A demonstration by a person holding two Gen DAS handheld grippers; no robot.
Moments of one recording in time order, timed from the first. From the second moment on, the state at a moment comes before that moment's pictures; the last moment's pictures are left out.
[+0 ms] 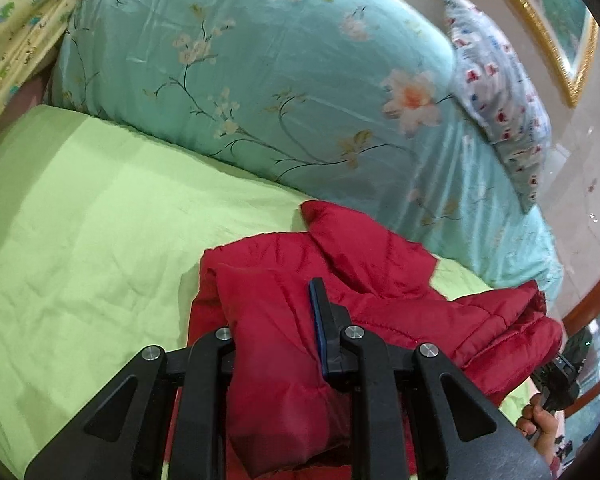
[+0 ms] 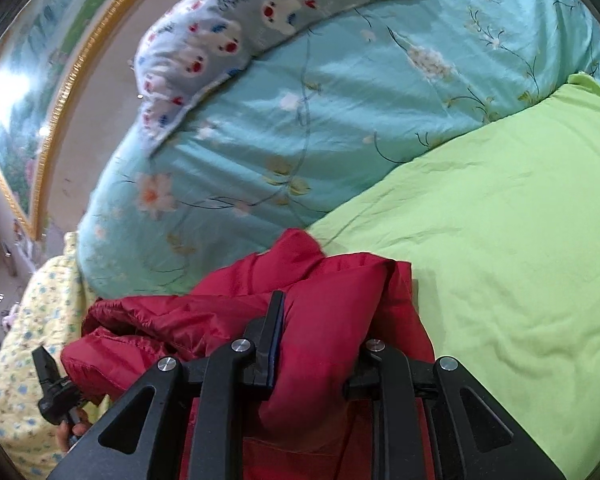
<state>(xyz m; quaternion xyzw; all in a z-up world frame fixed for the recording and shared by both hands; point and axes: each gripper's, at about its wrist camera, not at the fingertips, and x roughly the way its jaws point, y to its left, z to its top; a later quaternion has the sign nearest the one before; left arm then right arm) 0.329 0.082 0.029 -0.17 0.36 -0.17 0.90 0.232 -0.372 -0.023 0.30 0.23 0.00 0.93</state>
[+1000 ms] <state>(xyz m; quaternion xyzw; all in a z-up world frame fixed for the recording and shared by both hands) 0.333 0.082 0.013 -0.14 0.35 -0.09 0.92 0.320 -0.376 -0.094 0.27 0.28 -0.05 0.92</state>
